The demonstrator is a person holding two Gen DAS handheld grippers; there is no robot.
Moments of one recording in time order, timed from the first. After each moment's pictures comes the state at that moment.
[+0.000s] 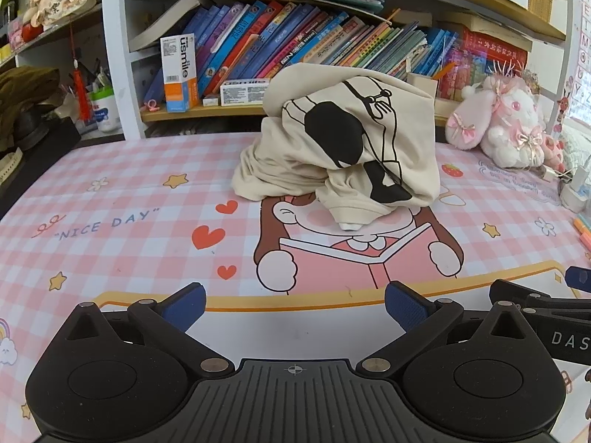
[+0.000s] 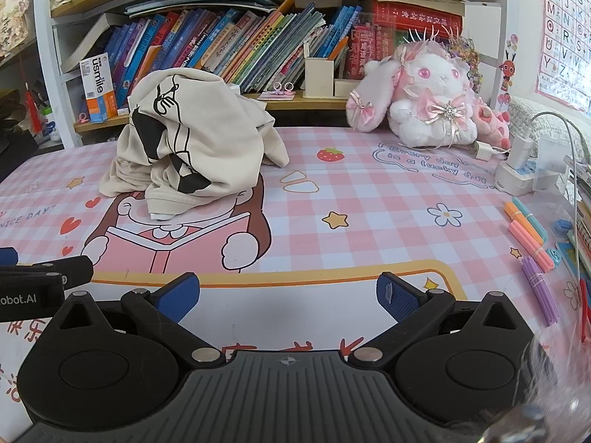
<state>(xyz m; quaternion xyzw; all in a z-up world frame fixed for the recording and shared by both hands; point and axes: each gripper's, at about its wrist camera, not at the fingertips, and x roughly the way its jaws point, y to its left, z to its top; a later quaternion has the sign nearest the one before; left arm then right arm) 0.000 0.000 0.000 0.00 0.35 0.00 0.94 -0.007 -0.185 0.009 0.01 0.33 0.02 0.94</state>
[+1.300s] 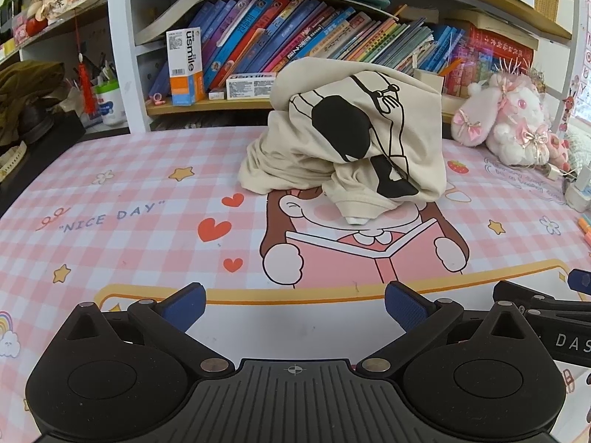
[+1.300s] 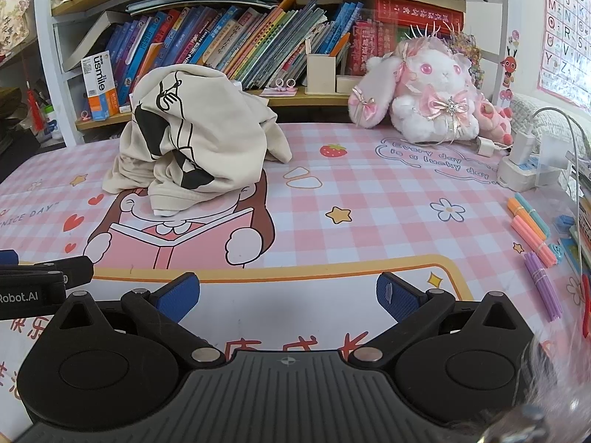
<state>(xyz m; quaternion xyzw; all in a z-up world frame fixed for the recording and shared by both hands) 0.000 0.003 -0.001 -0.01 0.36 0.01 0.93 -0.009 -0.184 0.006 0.02 0.33 0.02 0.94</state>
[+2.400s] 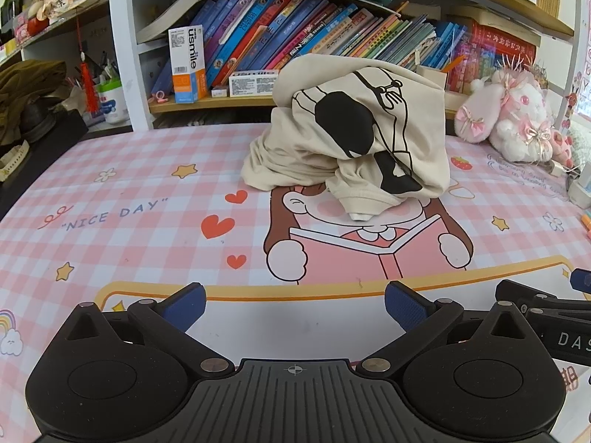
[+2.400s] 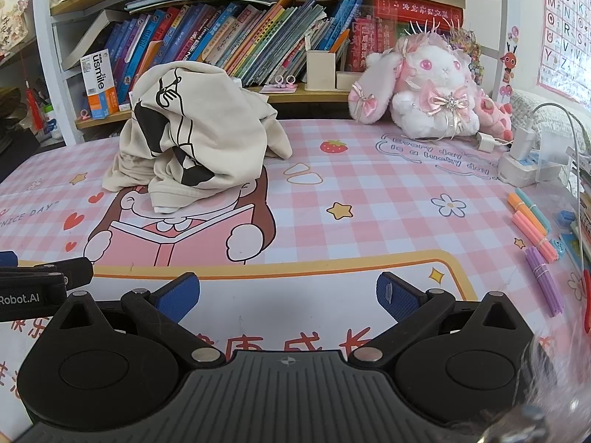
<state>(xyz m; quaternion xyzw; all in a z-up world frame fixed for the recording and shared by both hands) 0.000 0.005 -0.001 0.00 0.36 0.01 0.93 -0.010 -0.184 0.004 0.02 0.34 0.03 0.94</state>
